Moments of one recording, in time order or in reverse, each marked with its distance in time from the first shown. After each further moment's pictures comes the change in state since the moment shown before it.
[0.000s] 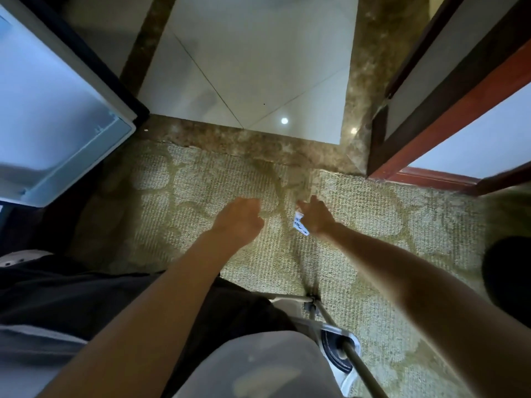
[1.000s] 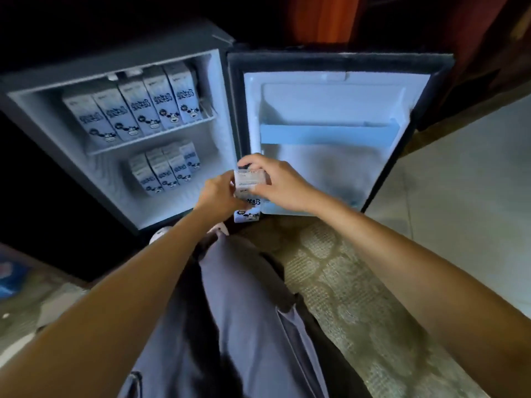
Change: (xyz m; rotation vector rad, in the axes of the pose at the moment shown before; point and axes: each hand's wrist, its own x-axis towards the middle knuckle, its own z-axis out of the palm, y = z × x) left_hand -0.176 -0.342 -0.125 -0.742 0.840 -0.569; right_hand -0.089 -0.519 -0.080 0.027 -0.141 -1.223
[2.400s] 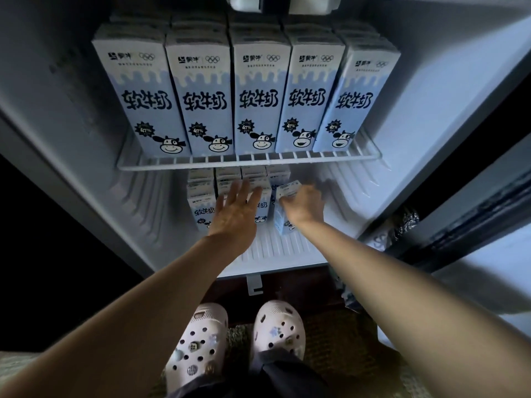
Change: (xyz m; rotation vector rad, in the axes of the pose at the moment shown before) left_hand 0.242 -0.242 -0.029 0.453 0.086 -0.151; right_hand 0.358 0.096 0.198 -0.212 0.133 0.374
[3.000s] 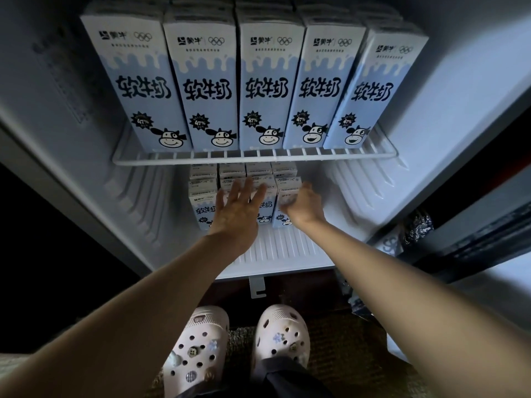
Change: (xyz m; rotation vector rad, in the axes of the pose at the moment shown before) left_hand 0.010 -0.008 0.011 0.104 0.007 0.005; right_hand 0.011 0.009 0.012 0.142 -0.096 -0.016
